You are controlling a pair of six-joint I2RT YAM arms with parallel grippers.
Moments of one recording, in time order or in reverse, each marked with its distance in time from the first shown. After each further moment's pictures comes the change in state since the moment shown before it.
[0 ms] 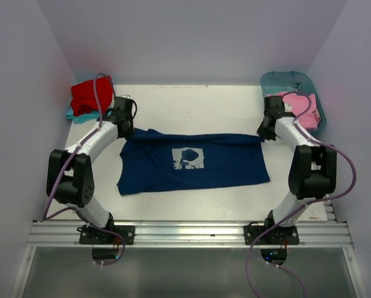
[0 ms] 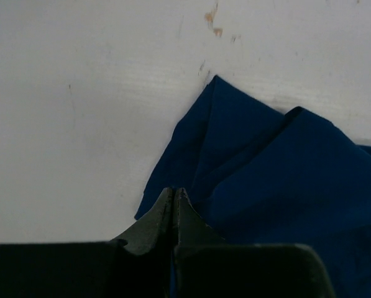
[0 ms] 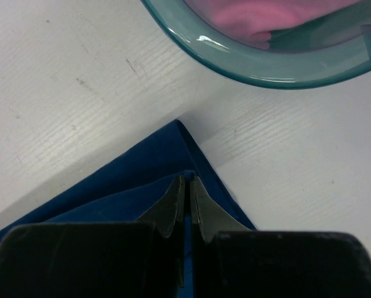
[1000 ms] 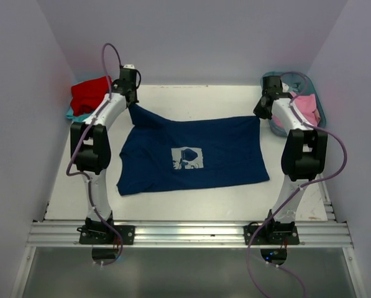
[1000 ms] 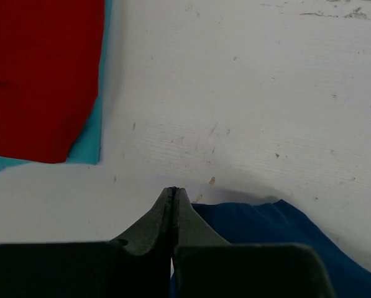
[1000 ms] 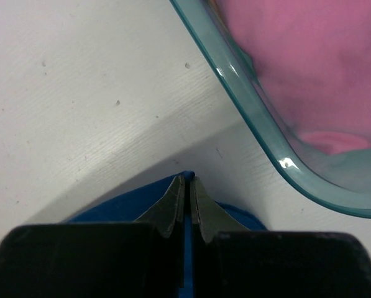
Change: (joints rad) left arm 0.025 0.435 0.573 0.031 -0.075 0.116; right arm 0.000 0.235 0.389 -0.042 -0.055 0.010
